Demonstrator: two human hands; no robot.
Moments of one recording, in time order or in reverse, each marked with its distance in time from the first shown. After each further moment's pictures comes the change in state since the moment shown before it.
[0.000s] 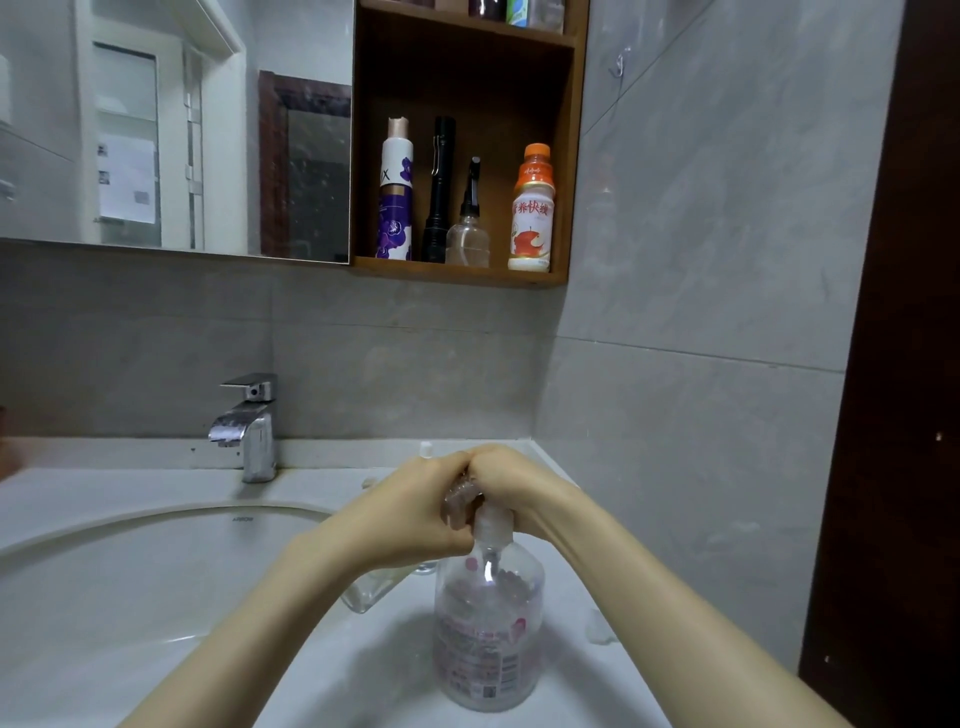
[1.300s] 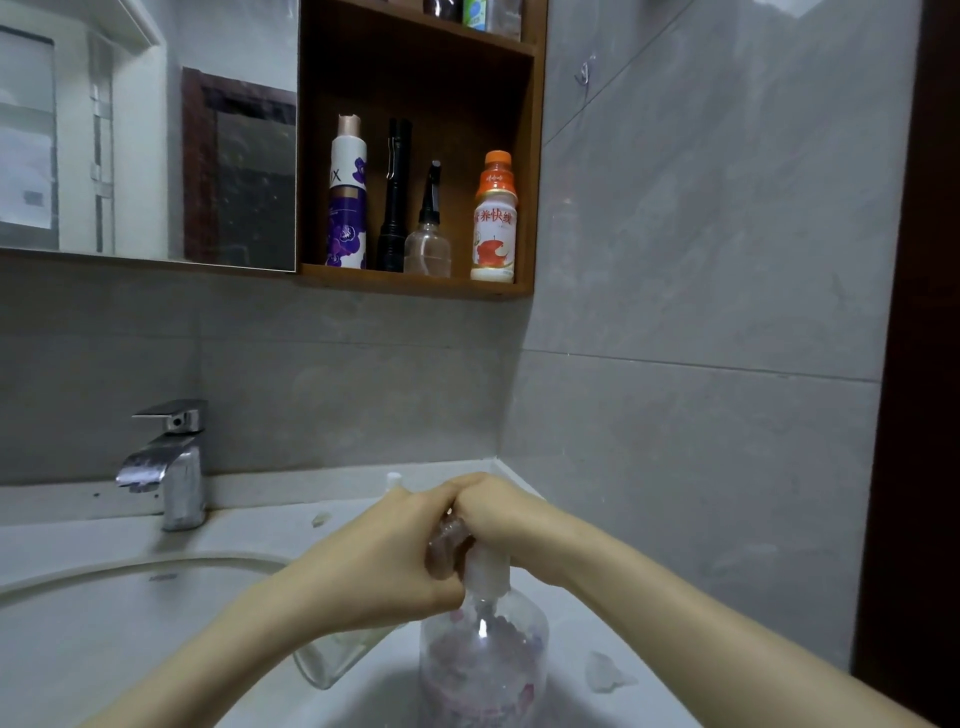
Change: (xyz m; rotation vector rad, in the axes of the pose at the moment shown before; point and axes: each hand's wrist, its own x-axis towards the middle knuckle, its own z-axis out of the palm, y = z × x) left_hand 0.008 -0.009 -0.003 -0.034 -0.053 0.134; right_hand 0.003 0.001 -0.002 -0.164 0.056 -0.035
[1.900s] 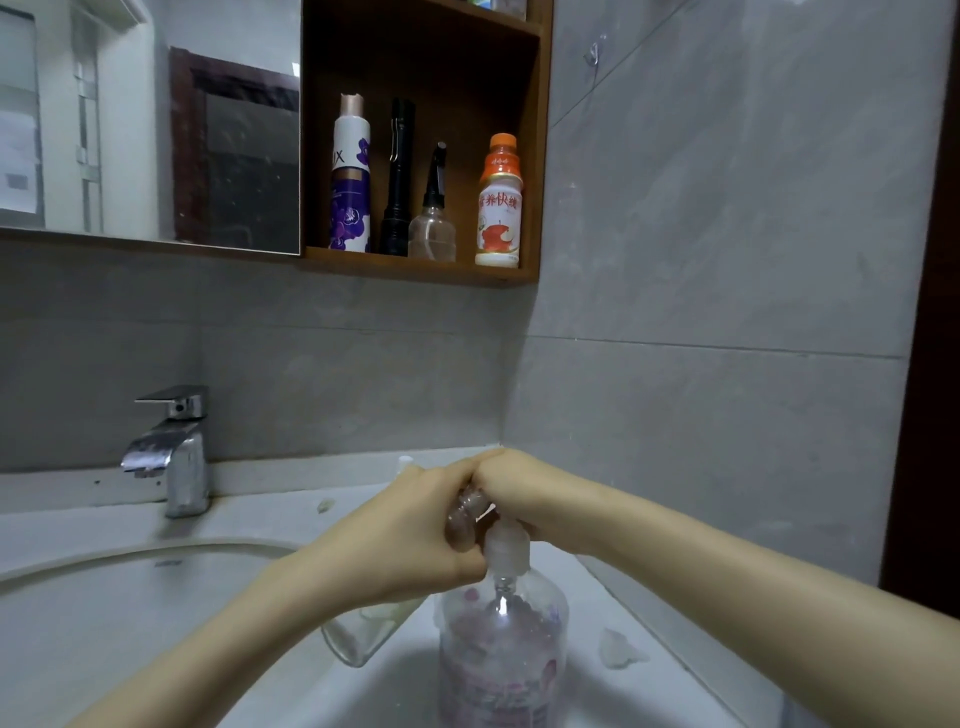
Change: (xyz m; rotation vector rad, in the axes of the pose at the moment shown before) left_hand 0.005 -0.004 0.000 -0.086 0.051 0.018; right_hand -0.007 -0.013 -0.005 -0.068 0.017 0.156
